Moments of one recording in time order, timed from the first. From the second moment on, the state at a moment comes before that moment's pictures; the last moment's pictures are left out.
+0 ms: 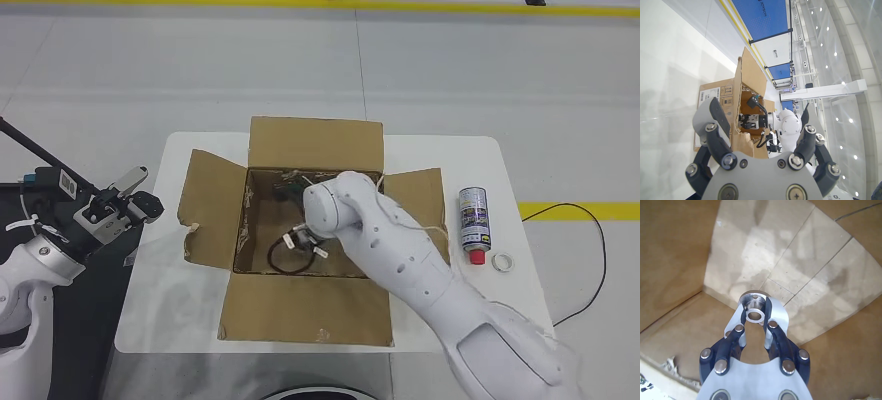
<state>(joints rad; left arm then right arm) 1.52 -1.05 -2.03 -1.97 -0.32 0.18 -0.82 -0.47 -1.58 0.68 -1.20 -0.78 0.31 1.43</state>
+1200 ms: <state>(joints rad) 1.52 -1.05 -2.03 -1.97 -0.32 0.18 -0.82 -0.98 -1.38 1.50 -1.98 -0.32 -0.23 1.10</state>
